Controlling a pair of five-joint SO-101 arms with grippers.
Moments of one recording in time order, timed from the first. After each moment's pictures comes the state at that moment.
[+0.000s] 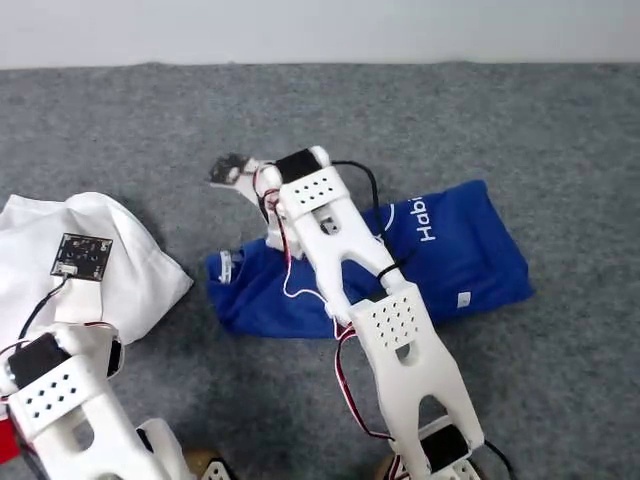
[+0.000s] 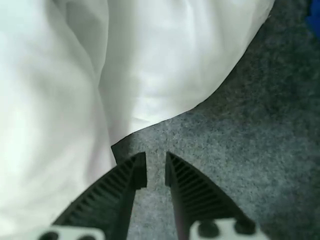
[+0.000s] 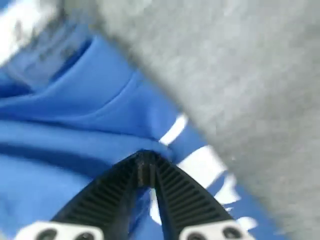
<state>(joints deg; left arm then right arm) -40.2 -51.0 60.5 75.8 -32.0 -32.4 58.1 -59.3 92.0 37.8</state>
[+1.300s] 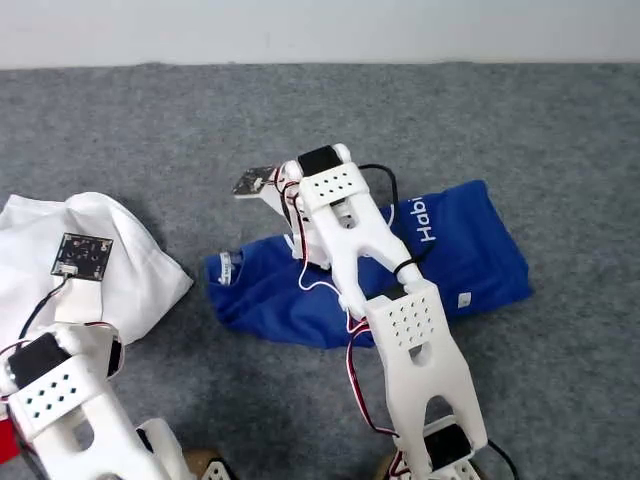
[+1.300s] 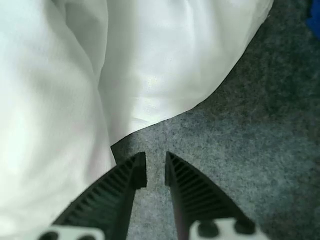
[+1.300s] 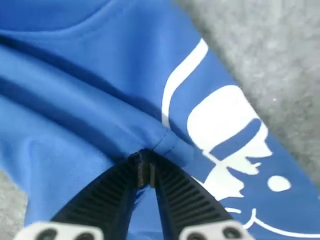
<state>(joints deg) -40.1 -51.0 60.5 75.8 -32.0 -27.7 53.0 -48.4 99.0 40.5</state>
